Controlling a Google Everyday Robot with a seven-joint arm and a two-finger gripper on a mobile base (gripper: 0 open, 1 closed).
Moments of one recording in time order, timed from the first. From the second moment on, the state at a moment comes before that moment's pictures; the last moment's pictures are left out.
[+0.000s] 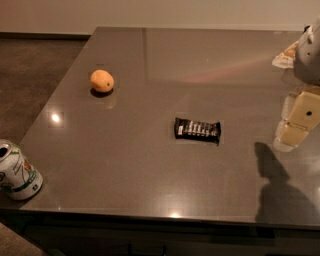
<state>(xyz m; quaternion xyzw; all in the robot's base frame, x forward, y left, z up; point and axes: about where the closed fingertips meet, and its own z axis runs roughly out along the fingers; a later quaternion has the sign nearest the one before) 0.438 -0.216 0.979 -0.60 0.78 -0.04 0.16</state>
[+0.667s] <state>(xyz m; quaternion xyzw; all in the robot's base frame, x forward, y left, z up) 0.464 -0.196 0.976 -0.62 0.77 -0.02 0.18</state>
